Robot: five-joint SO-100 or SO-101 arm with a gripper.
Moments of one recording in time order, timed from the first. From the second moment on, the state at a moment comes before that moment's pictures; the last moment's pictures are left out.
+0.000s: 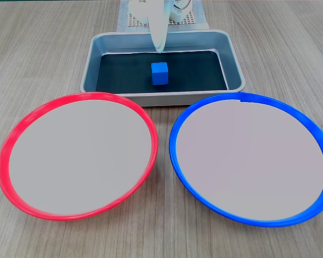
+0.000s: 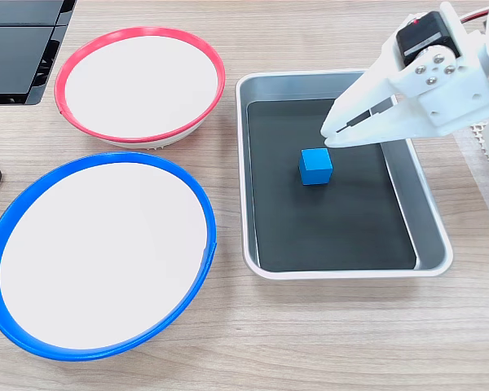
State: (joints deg) arm 4.6 189.2 173.2 57.1 8.8
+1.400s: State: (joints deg) arm 3.9 189.2 173.2 57.1 4.2
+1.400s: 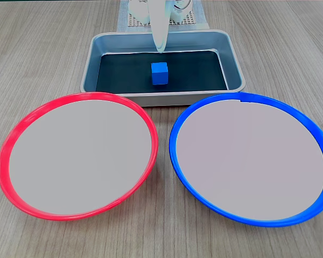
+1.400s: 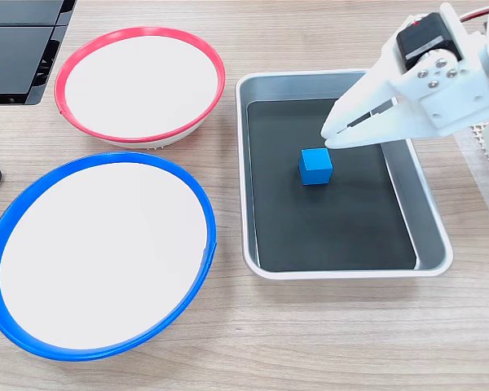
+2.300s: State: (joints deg) arm 3.2 123.0 136.0 58.4 -94.0
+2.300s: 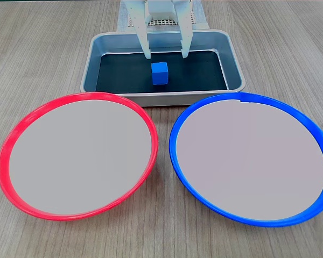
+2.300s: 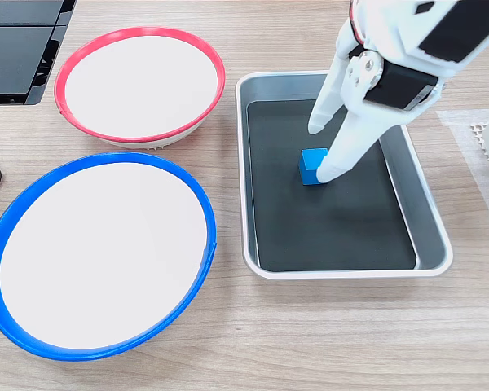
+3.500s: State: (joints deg) arm -3.2 119.1 130.7 44.9 -71.6
